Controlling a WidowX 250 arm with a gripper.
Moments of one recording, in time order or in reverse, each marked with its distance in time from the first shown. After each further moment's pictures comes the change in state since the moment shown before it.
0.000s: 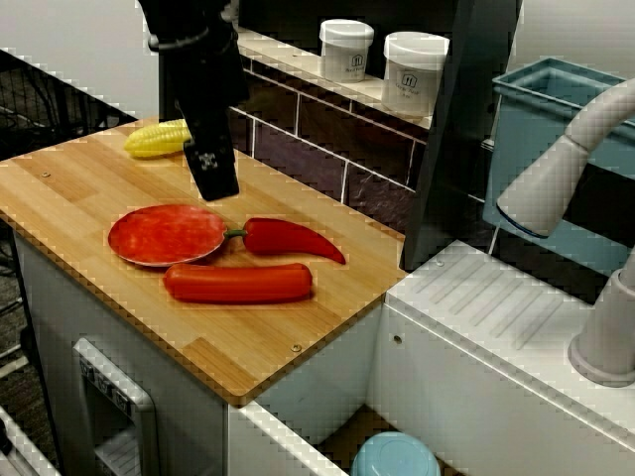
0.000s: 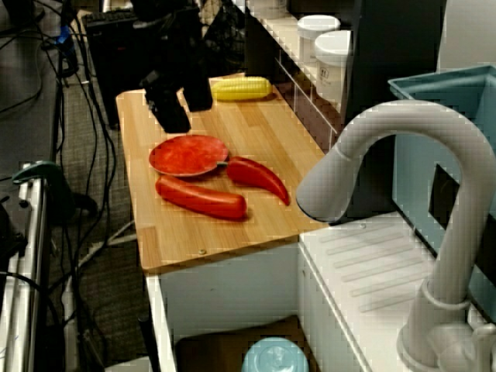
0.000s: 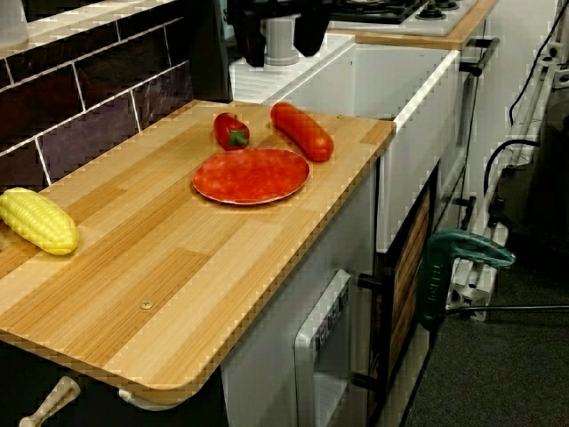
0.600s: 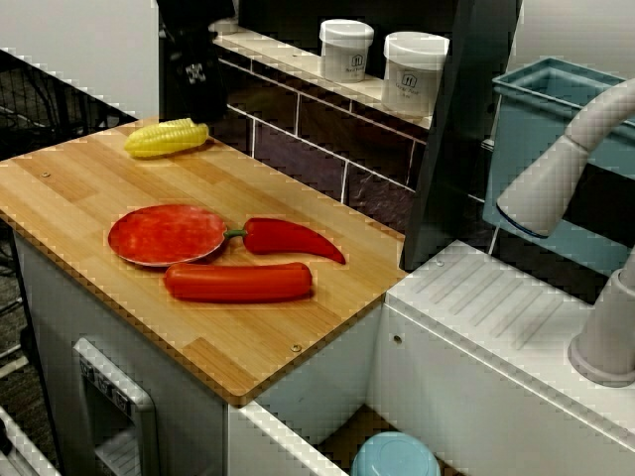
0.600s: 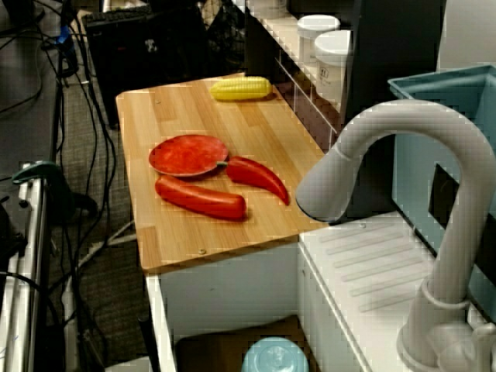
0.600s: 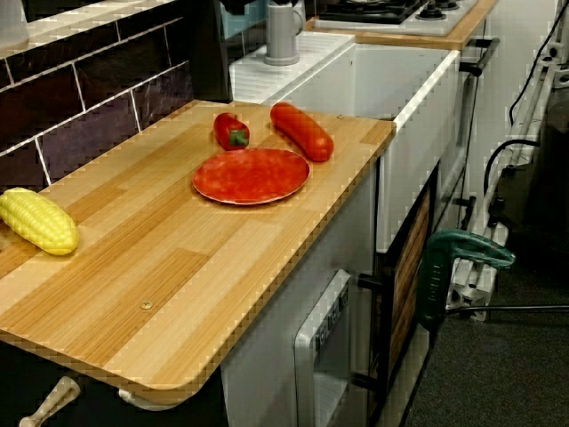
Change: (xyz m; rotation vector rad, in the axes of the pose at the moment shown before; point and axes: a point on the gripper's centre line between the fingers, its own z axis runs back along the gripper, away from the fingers) arm 0.006 0.024 0.044 -0.056 -0.043 0.039
